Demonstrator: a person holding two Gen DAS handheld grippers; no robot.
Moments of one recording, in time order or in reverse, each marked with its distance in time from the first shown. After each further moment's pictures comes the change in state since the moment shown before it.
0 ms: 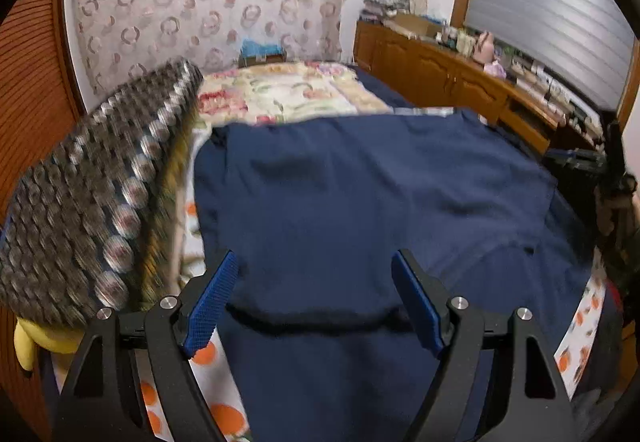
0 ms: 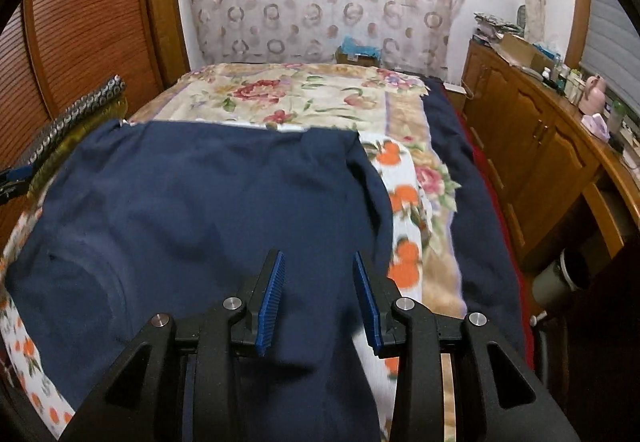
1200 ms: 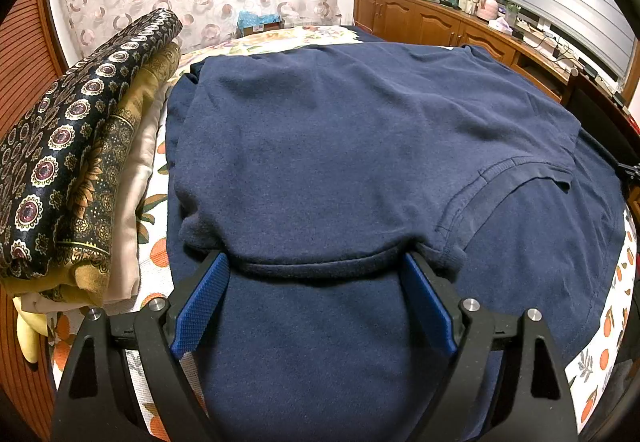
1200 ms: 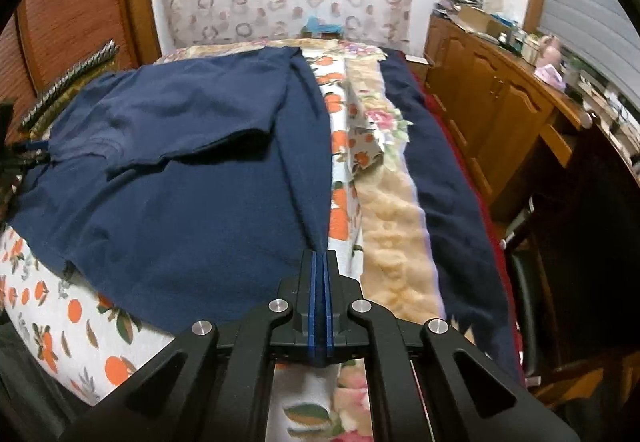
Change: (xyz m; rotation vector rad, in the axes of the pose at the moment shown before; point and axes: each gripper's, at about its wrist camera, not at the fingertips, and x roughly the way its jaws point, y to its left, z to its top) left arm 0.028 -0.017 -0.032 0.059 0.100 0.056; right arm -0.073 0.000 -0.065 0.060 0.063 -0.070
